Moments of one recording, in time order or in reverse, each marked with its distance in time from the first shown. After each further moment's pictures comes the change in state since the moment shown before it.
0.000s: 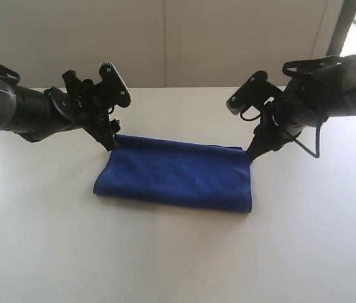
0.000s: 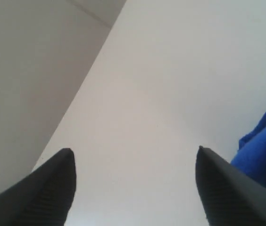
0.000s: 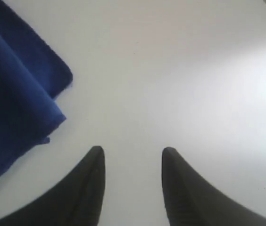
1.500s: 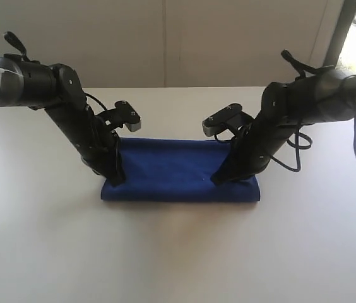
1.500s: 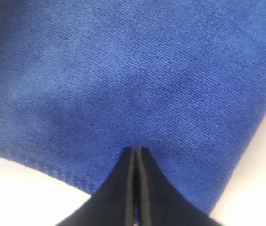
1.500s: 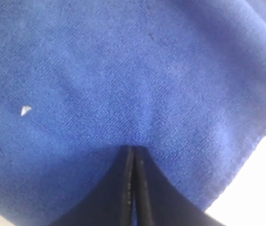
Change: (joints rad) left arm 0.022 0.060 -0.229 0.325 1.050 -0.529; right arm -0.001 0.124 -0.080 0.950 0.134 -0.725
